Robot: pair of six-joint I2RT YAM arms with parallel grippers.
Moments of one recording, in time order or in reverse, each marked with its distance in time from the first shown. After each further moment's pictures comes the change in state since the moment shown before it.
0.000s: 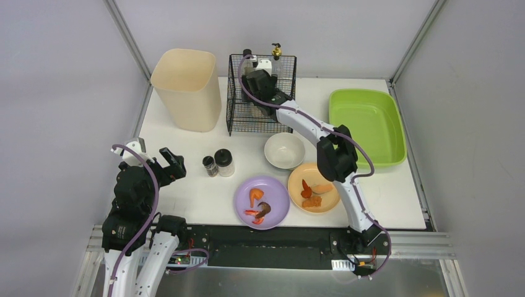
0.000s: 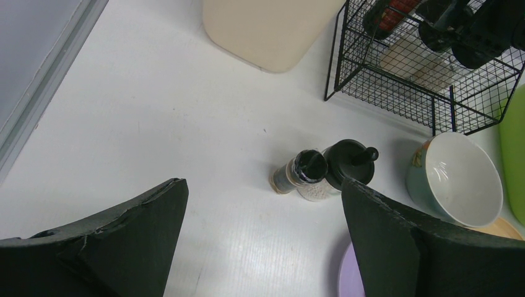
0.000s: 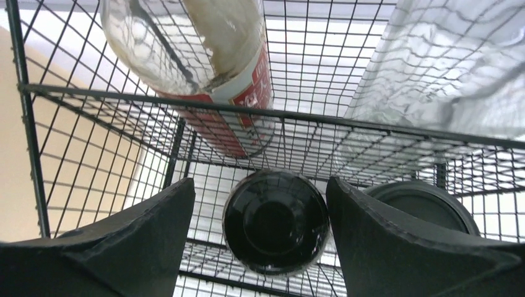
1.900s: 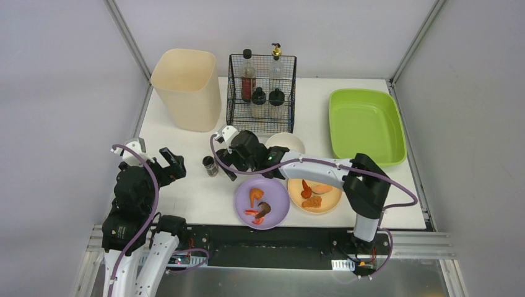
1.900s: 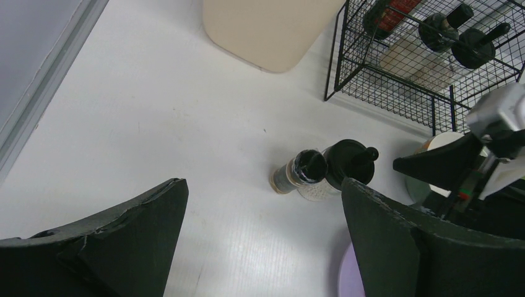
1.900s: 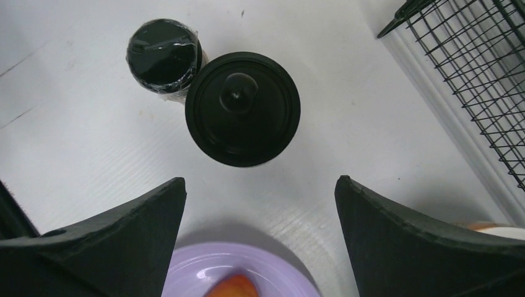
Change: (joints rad) left arm 0.000 0.000 0.000 0.000 0.000 0.000; right arm 0.395 -0.529 -0.790 0.103 -0.323 -0.281
